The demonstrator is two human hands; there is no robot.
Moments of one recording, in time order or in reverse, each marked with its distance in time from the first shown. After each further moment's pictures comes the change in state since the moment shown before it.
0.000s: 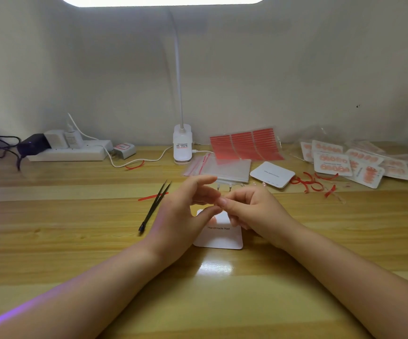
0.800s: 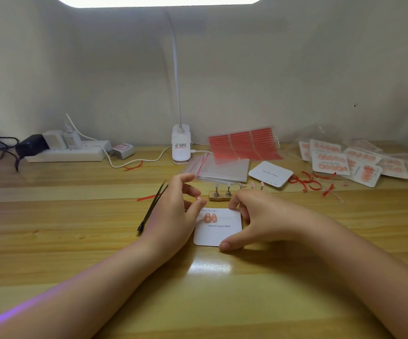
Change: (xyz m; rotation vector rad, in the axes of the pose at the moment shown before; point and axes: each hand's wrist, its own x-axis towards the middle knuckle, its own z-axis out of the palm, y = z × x) left_hand 0.002 -0.013 -0.001 0.144 0.026 -0.316; right_hand -0.001 -0.014 -0.022 -0.853 -0.236 0.204
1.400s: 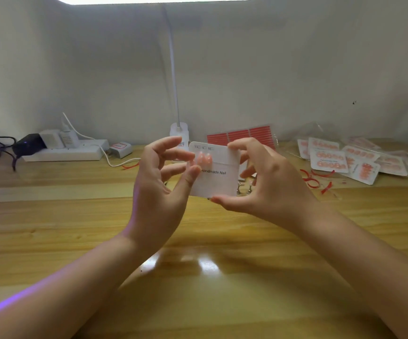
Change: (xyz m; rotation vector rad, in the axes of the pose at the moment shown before) left_hand 0.005 0.039 -0.020 -0.384 0.254 0.354; right_hand -0.014 -0.017 -0.019 0.097 0.659 -0.292
